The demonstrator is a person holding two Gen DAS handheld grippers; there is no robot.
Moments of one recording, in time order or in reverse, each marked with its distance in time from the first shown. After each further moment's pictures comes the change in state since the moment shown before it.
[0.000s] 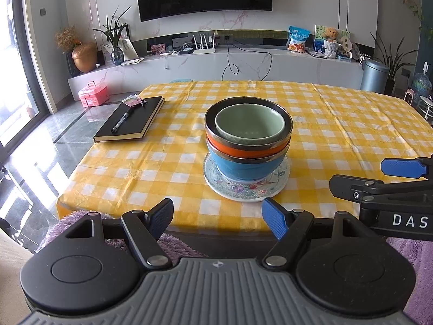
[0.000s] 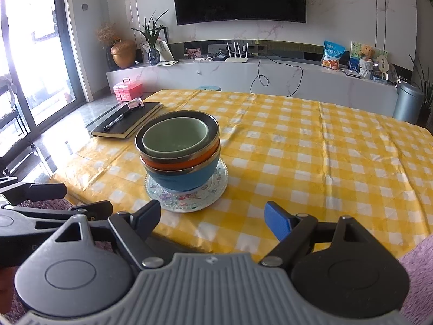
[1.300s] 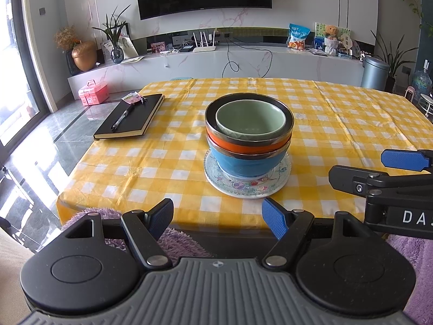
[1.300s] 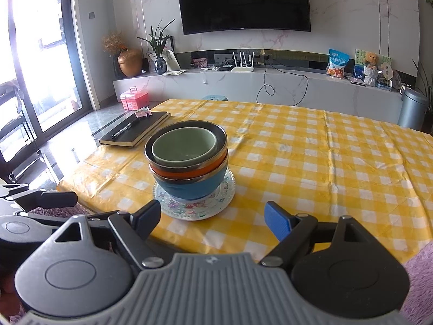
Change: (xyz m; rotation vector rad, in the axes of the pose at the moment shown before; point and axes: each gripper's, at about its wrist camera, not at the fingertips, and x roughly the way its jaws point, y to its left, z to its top) left arm 0.003 -0.001 -0.002 0.008 0.010 0.004; right arm -0.005 0.005 -0.002 -0.007 -0.041 0.030
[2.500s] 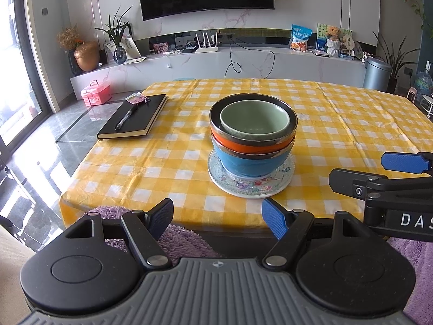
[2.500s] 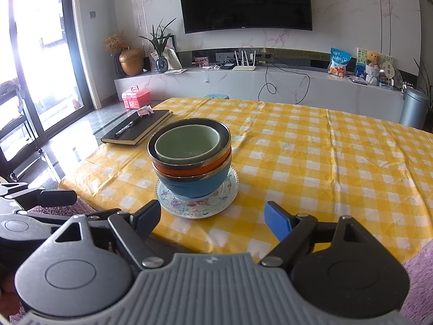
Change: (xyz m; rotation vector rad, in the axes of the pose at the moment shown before) left arm -0.001 0.003 -0.004 0.004 -0.007 0.008; right arm 0.003 0.001 -0.001 0.003 0.004 0.006
